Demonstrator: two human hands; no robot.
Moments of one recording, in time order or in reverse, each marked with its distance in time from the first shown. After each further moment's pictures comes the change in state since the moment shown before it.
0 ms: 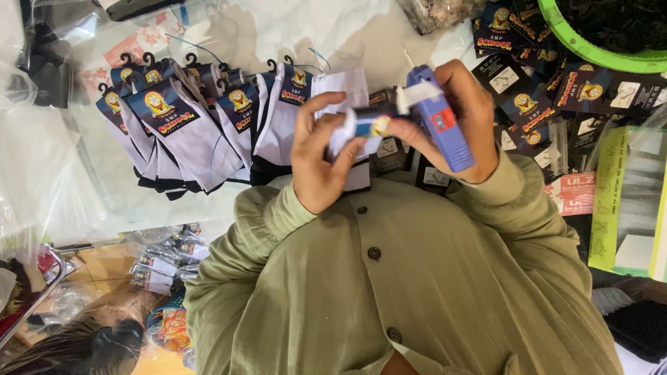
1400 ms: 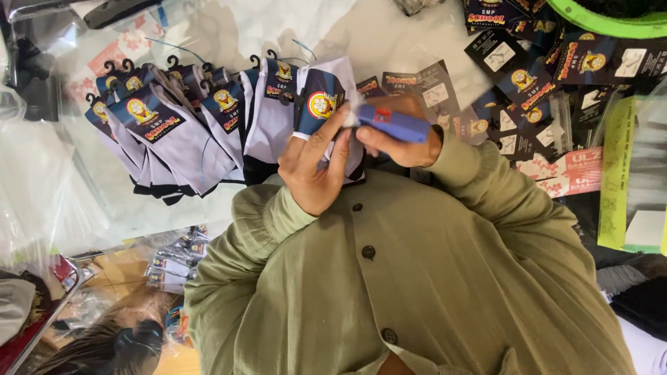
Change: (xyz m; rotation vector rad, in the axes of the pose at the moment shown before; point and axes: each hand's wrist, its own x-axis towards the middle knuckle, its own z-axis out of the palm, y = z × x) left_hand -0.003 0.002 0.018 0.225 0.278 0.231; right_hand -0.015 0.074 0.059 0.398 -0.123 -0.245
